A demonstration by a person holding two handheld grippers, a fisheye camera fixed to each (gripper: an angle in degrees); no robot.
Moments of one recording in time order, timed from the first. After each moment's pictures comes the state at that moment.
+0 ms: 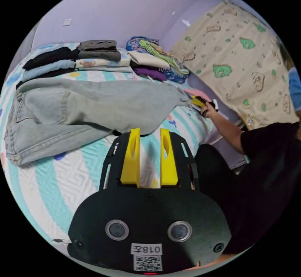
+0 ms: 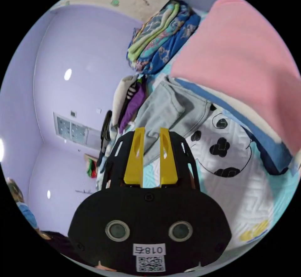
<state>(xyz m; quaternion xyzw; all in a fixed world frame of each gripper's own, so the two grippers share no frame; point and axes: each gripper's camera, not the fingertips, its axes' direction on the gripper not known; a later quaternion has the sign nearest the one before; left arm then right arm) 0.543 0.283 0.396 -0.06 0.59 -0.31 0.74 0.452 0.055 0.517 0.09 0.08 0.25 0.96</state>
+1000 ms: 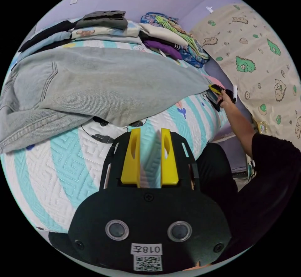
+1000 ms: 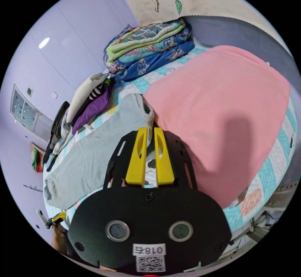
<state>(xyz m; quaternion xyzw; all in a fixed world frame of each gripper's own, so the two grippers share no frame) 0.590 0.200 0.395 -0.18 0.60 -0.31 0.71 0.393 -0.007 0.493 0.03 0.32 0.15 0.94</state>
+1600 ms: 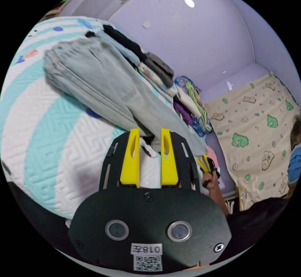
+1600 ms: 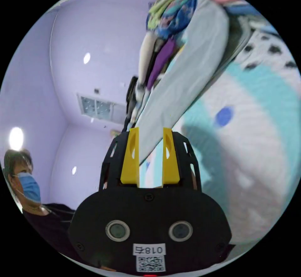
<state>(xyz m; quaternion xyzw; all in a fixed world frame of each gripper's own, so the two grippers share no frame) 0.539 0.430 0.366 -0.10 0.46 -0.61 0.63 0.318 0.124 0.543 -0.06 -0.12 0.21 0.97</state>
